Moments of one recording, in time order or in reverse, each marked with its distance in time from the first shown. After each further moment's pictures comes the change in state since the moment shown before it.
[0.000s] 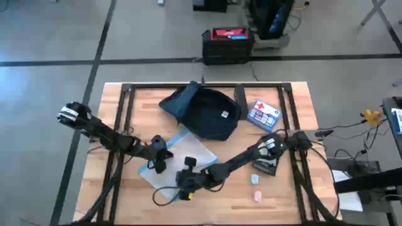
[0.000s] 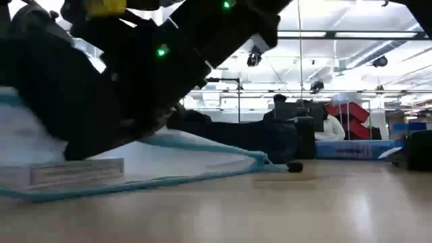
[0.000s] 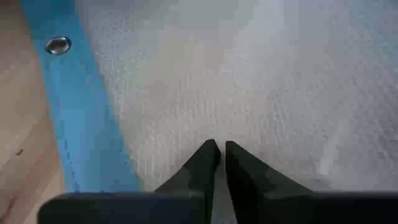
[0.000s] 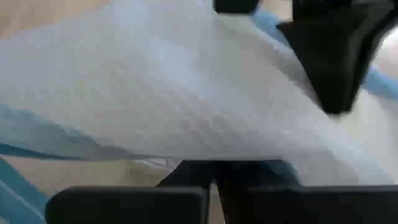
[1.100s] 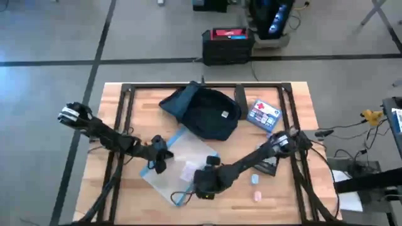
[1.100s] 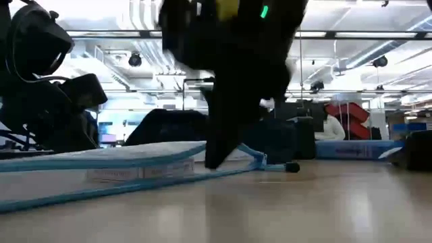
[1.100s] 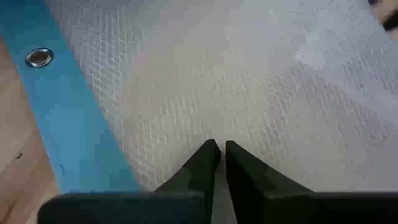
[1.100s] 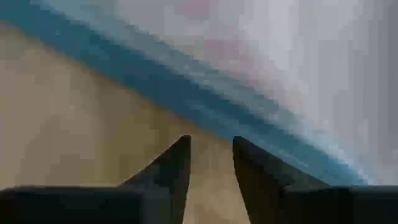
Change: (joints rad) left arm -0.001 0.014 -0.005 0.012 -0.008 0.004; right arm 0.051 -0.129 -0.014 -0.636 -0.059 0.251
